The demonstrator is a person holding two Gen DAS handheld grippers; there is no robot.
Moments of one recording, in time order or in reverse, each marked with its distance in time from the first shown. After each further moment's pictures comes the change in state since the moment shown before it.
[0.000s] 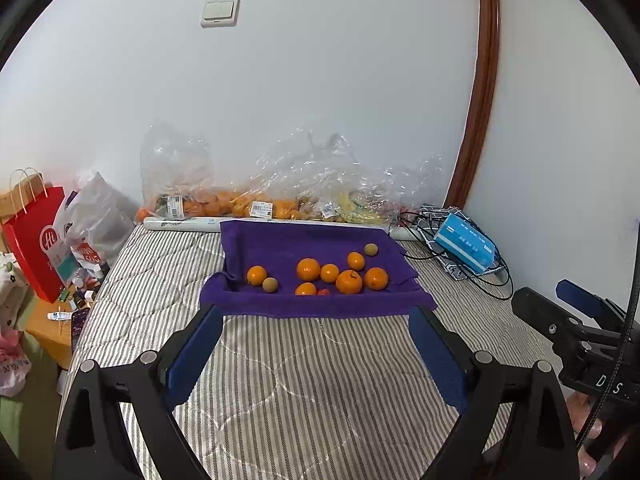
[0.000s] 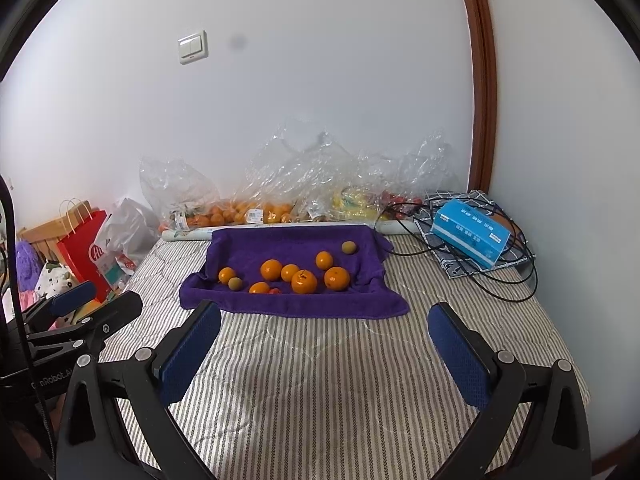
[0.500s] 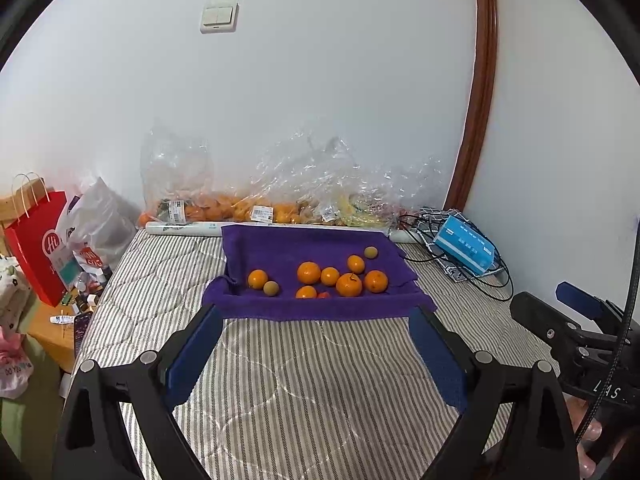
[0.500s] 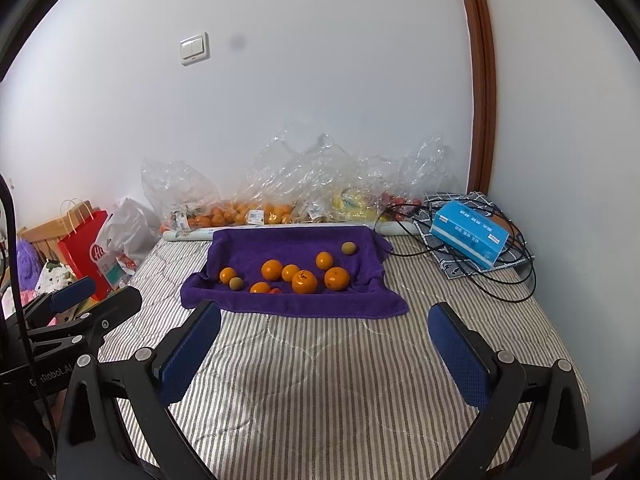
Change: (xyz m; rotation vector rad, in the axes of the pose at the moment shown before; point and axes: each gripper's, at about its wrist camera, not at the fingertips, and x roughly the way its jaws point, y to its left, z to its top) left arm -0.006 0.001 0.003 0.006 -0.010 0.002; right arm -0.004 0.000 0.000 -0.003 -0.002 -0.001
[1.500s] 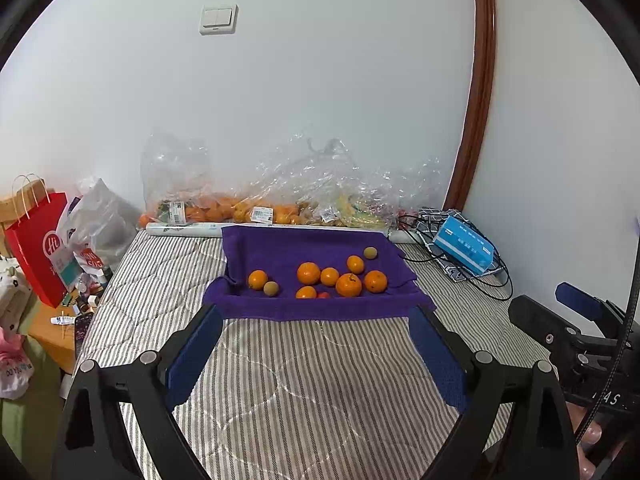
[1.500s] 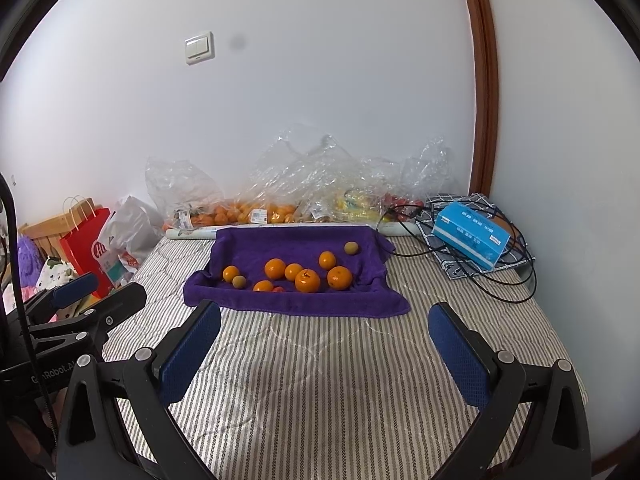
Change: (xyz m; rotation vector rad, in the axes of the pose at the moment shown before) left arm -0.001 0.000 -0.001 0.002 -0.001 0.000; right arm -0.003 0.003 -0.001 -0.004 -0.003 0.006
